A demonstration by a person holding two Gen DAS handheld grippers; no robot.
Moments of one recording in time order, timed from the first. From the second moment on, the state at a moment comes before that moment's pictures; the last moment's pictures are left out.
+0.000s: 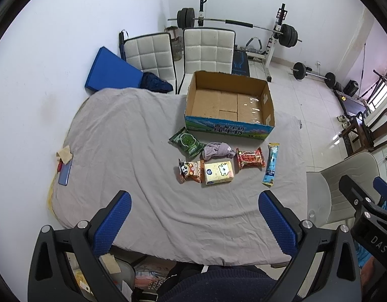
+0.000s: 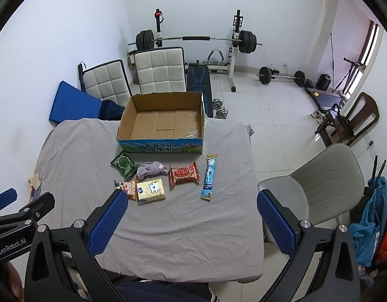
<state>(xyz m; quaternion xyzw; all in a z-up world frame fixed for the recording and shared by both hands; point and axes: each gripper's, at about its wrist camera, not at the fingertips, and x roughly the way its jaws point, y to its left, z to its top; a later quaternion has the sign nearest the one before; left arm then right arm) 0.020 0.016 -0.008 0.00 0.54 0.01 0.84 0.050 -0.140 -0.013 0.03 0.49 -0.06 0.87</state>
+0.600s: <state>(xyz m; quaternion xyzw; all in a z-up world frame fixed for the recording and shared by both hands) 0.118 0.090 -0.235 -0.07 0.67 0.12 0.73 0.216 -0.142 -0.353 0.29 0.70 -0.05 0.65</state>
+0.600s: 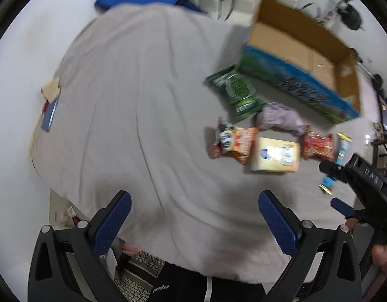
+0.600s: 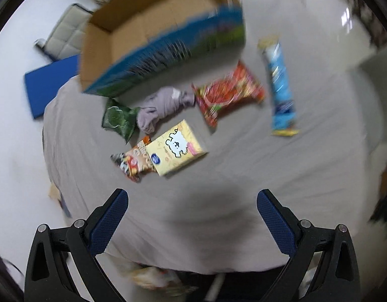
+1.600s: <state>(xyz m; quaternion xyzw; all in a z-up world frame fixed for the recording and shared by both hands) 0.205 0.062 -0.368 -0.05 0.73 0.02 0.68 0.246 -0.076 -0.472 0.08 0.78 -0.01 0.62</state>
